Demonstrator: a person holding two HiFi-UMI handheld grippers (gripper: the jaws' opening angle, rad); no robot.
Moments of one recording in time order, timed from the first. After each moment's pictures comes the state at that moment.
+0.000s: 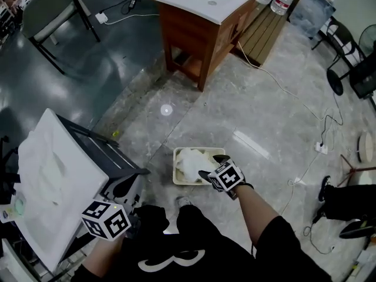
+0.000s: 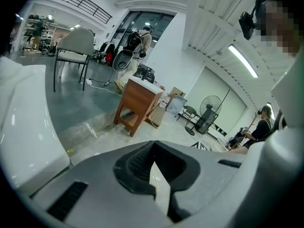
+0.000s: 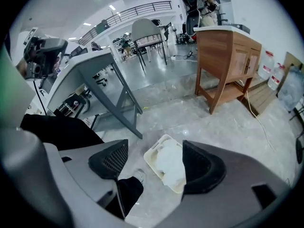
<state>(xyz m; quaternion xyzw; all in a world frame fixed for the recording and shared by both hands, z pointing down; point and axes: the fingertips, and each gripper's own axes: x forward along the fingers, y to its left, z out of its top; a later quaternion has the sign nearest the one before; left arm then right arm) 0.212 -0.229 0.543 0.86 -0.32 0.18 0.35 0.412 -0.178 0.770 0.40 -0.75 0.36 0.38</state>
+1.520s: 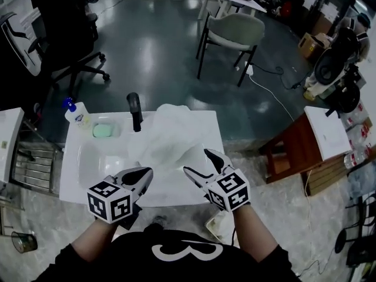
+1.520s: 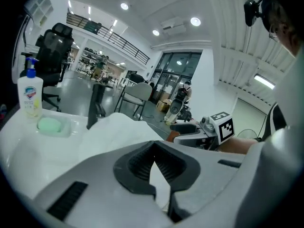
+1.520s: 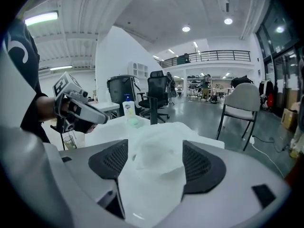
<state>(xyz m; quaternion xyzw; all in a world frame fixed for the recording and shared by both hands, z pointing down) -0.246 -0.176 0.394 0.76 -0.57 0.03 0.31 -0.161 -0.265 0.412 0.14 -0.96 0.05 0.24</state>
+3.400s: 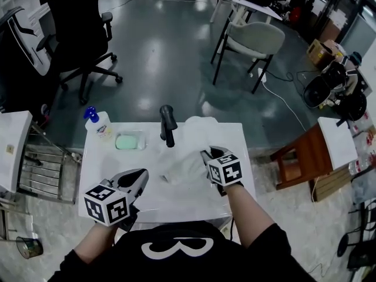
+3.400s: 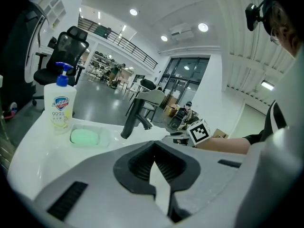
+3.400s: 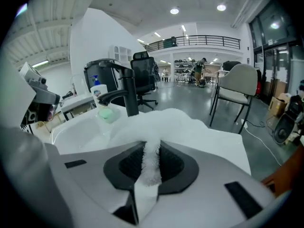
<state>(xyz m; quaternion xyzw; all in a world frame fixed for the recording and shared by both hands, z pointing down) -0.383 -0.158 0.402 0.73 -0.61 0.00 0.31 -0.274 -0.345 0.497 0.21 -0.92 0.10 0.32</state>
